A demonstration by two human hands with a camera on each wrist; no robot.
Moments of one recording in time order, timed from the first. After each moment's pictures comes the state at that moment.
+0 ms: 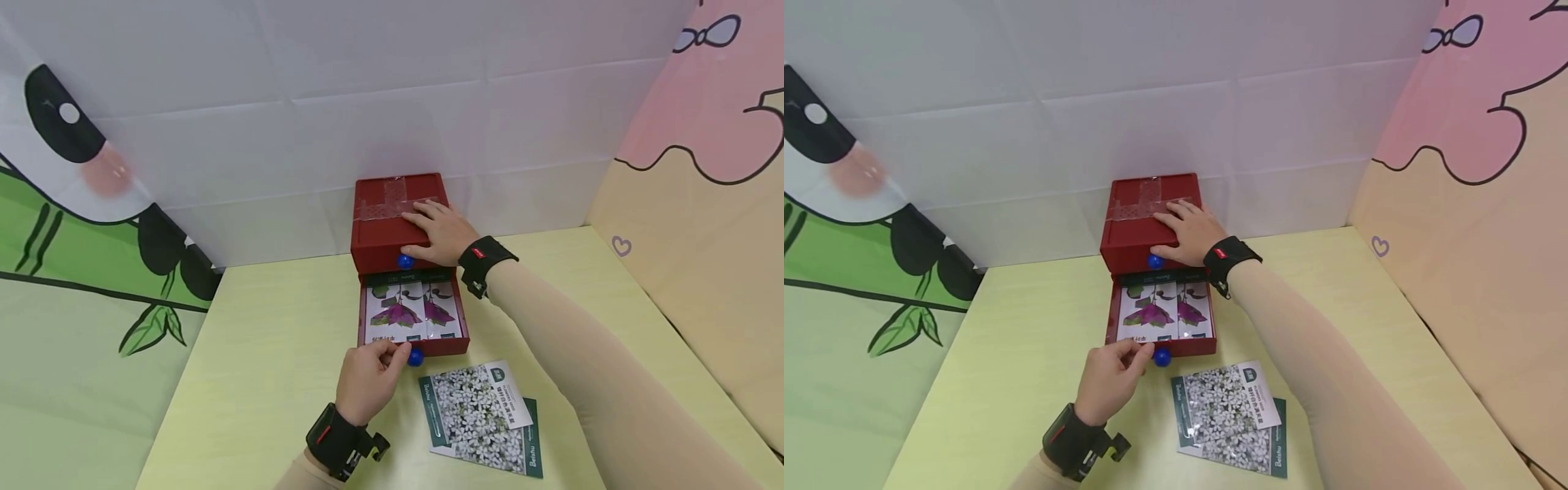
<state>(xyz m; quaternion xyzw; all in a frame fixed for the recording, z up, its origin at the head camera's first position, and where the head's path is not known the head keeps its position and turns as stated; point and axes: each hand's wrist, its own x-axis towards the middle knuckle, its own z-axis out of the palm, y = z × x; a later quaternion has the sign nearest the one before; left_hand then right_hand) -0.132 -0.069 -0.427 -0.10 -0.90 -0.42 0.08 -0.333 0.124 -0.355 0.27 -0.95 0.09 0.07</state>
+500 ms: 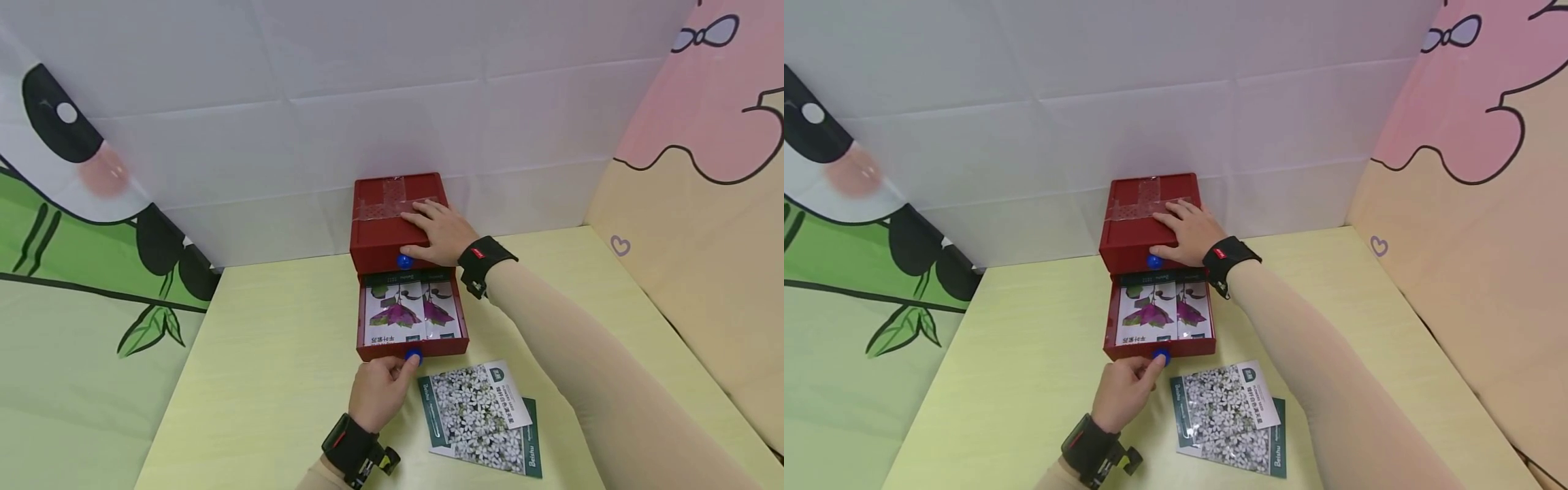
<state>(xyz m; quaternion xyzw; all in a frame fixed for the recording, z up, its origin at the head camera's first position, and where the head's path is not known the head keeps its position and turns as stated) -0.130 -0.057 -0.469 -0.06 -0.90 -0.42 0.04 -0.333 0.124 -0.354 0.27 -0.96 0.09 0.06</state>
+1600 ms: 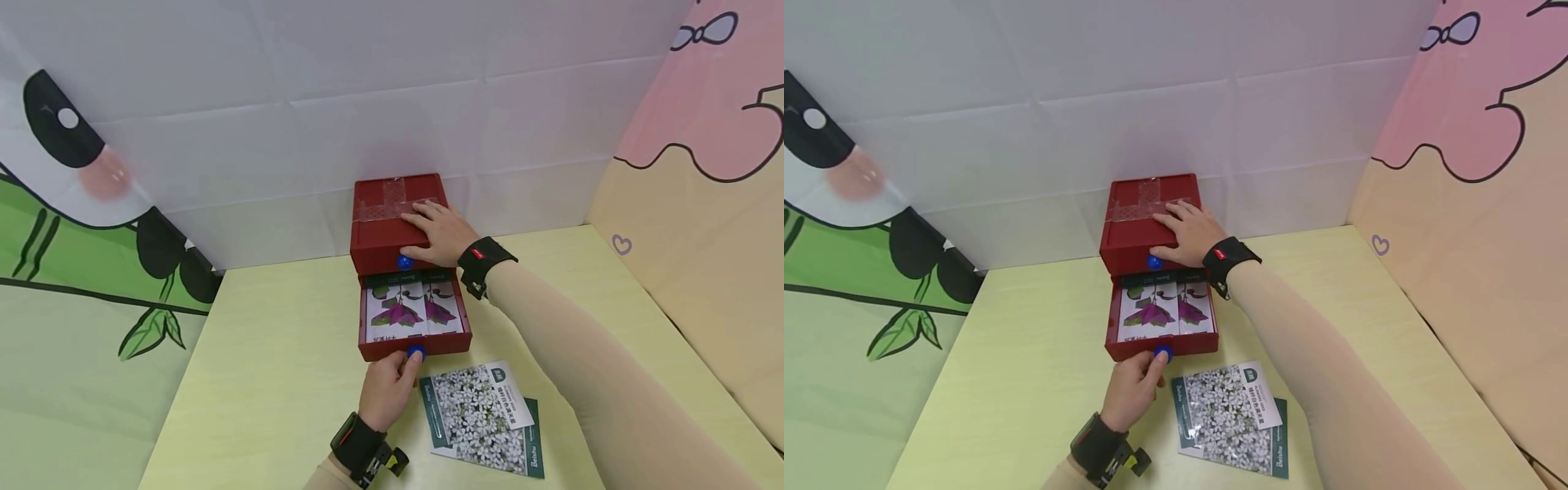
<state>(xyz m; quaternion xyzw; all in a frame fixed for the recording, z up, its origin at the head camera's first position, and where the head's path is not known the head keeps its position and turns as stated) -0.132 -0.049 -0.469 -0.08 -0.88 -0.47 0.01 -0.334 0.125 -0.355 0.27 -0.96 0.09 0.06</state>
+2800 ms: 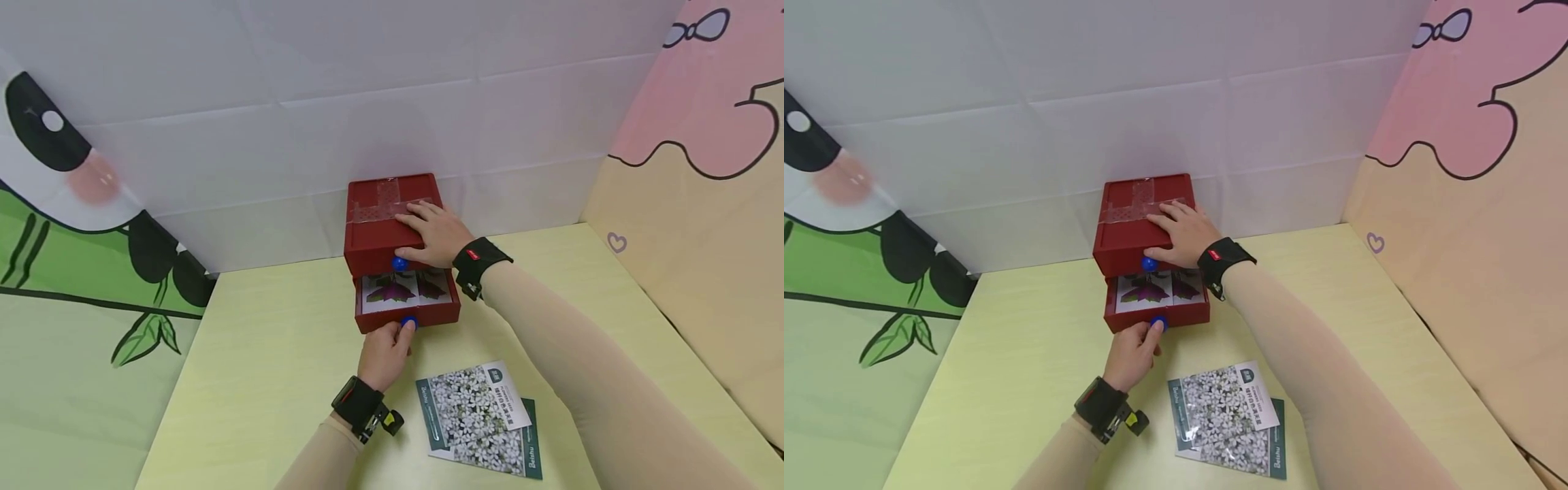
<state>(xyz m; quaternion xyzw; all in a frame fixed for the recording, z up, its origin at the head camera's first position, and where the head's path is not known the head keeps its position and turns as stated) -0.186 -0.045 -0.468 -0.08 -0.89 -0.44 0.03 -0.332 0.126 -0.355 0.27 -0.95 0.09 0.07</state>
